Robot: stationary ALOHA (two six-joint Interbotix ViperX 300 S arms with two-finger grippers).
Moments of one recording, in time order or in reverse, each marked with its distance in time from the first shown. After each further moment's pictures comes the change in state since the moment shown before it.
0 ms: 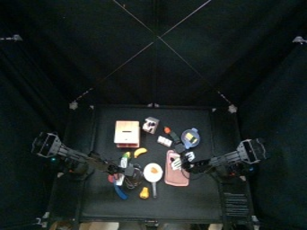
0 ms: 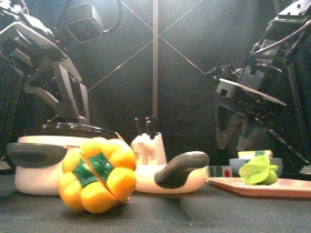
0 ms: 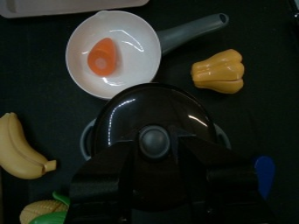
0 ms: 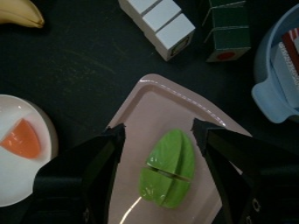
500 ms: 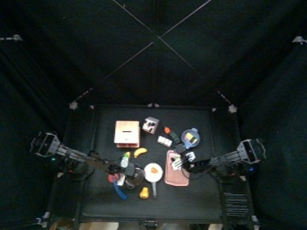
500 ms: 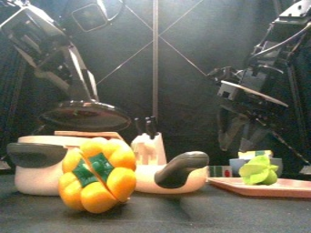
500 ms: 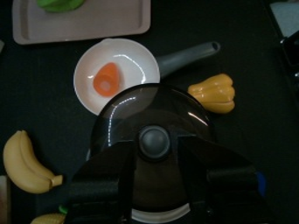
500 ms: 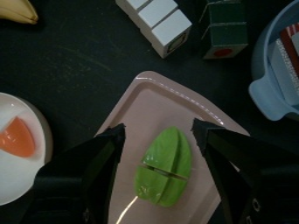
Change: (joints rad) left arm 0.003 -0.023 -0.049 0.002 0.005 0.000; right arm 0.000 -0.002 0.009 0.006 0.000 -0.005
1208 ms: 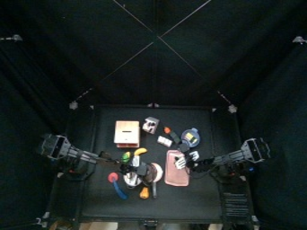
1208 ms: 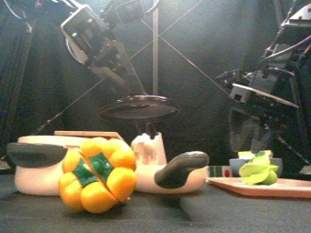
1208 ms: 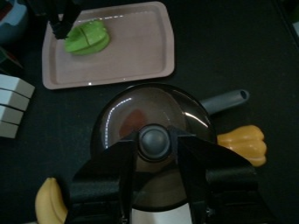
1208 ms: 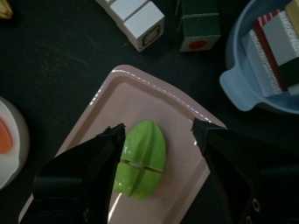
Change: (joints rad) left arm 0.061 0.181 -0.236 0.080 0.058 0.003; right arm -0.005 -0.074 0.080 0.015 0.006 0.003
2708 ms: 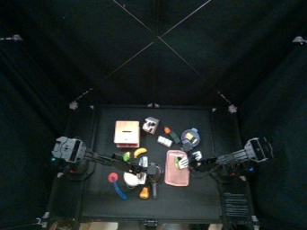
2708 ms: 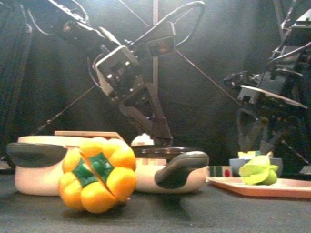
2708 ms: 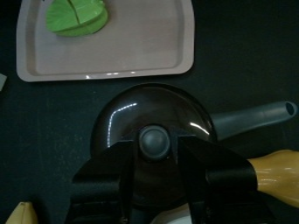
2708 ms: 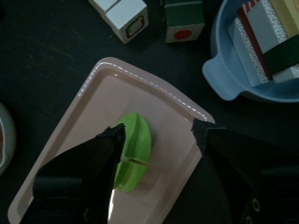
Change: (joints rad) left arm 0.034 0.213 -0.100 -0.041 -0.037 -0.002; right arm 0.002 -0.040 0.041 0.026 -0.003 0.002
